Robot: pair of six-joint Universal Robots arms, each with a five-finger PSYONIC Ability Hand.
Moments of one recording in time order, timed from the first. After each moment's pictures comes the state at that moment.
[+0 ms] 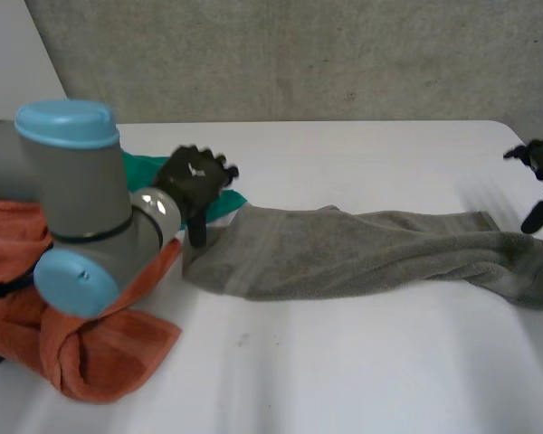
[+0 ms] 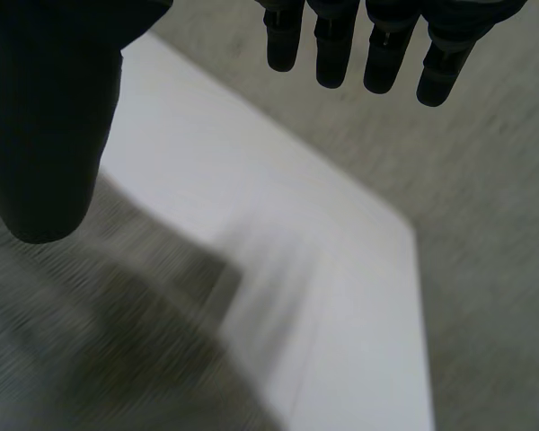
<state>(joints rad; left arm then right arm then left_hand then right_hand) 4.21 -2.13 -1.18 3.01 -1.51 3.70 1.43 -1.16 1.32 0.20 1.24 2.66 0.21 0.21 0.22 0.21 0.05 0.22 0.21 0.21 0.21 0.05</state>
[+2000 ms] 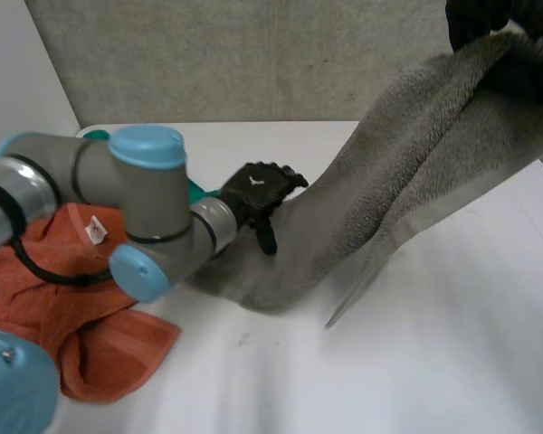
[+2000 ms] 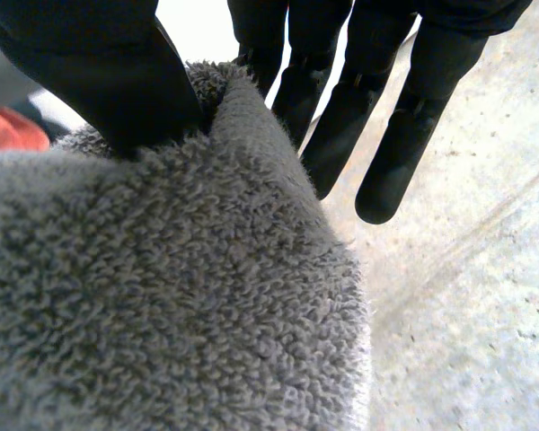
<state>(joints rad) 4.13 -2.45 -0.85 3.01 -1.31 3.38 1.40 -1.93 1.50 -0.11 0.40 3.11 0.22 0.21 0.22 0.21 0.05 1.12 1.18 1.19 1.20 0.99</state>
